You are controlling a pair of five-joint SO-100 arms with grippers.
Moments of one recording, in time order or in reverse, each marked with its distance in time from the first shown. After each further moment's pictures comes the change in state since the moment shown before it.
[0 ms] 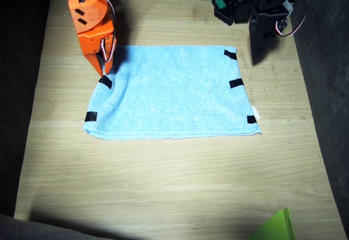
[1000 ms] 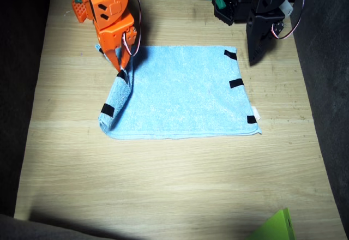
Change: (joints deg) arm 0 -1.1 0.5 4.0 -3.7 2.1; arm 1 9.4 -12.2 -21.7 12.5 0.0
